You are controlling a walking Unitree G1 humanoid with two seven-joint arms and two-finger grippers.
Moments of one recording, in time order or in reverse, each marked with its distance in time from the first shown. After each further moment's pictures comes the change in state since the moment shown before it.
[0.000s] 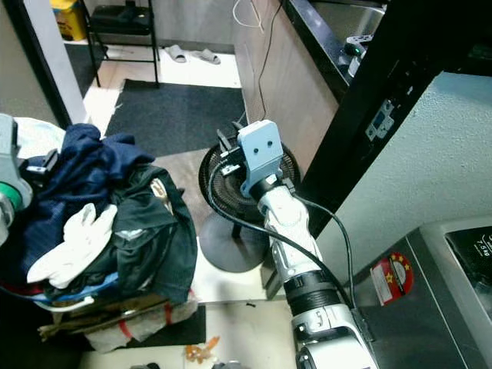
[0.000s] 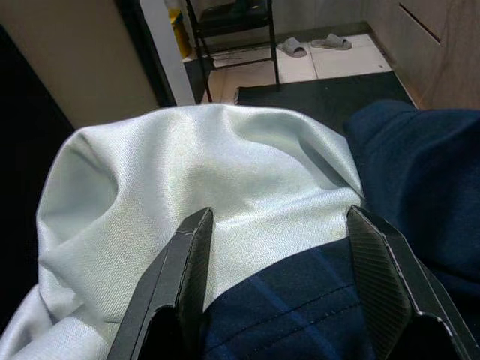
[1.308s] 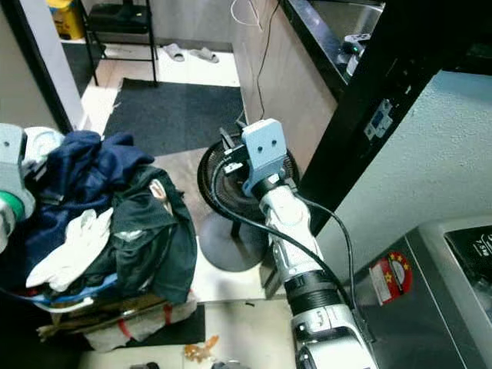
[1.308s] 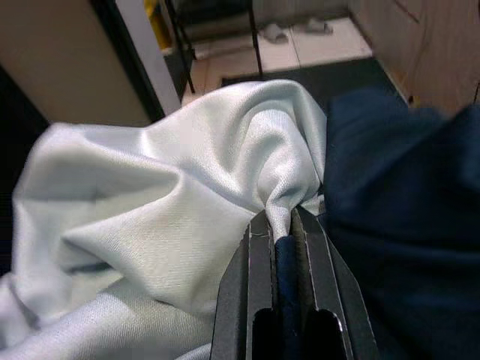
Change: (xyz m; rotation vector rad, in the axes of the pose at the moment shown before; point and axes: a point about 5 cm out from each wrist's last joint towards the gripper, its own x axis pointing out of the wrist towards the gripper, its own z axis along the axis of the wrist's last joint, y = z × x) left arm -0.004 -0.009 0.007 0.018 -0.004 -0.060; right arm 0.000 -0.003 0.000 0.018 -0.001 -0.026
